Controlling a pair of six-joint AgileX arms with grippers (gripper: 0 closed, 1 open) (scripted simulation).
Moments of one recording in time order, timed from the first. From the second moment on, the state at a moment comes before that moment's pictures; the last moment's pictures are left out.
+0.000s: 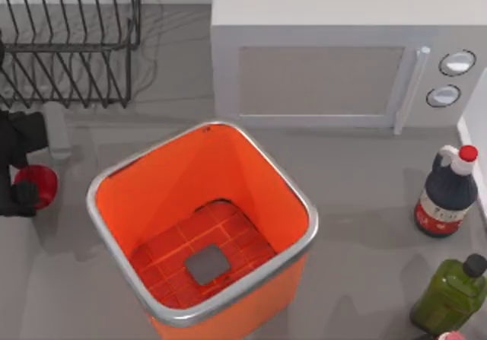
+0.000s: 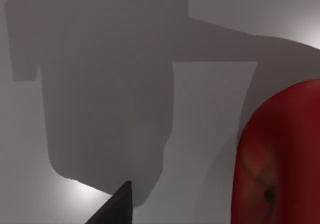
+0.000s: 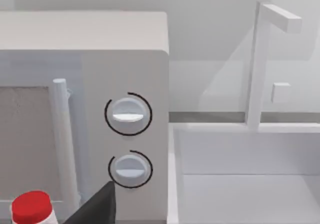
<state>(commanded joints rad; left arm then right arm) 0.06 2.04 1.27 -0.80 0.08 1.31 0.00 0.00 0.00 0.00 0.00 0.00</state>
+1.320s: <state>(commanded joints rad) 0.06 2.01 1.37 -0.91 0.08 1.32 0.00 0.00 0.00 0.00 0.00 0.00</state>
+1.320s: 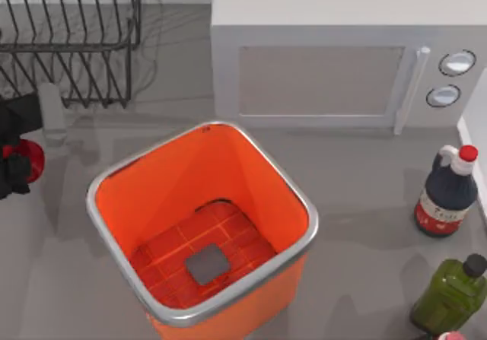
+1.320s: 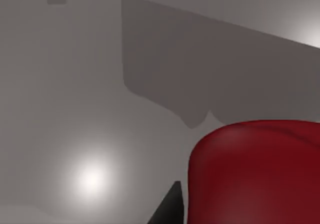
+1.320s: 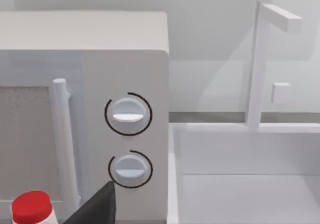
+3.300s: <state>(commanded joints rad) -0.47 1.43 1.14 -0.97 0.30 1.15 0.00 0.00 0.00 0.00 0.00 0.00</state>
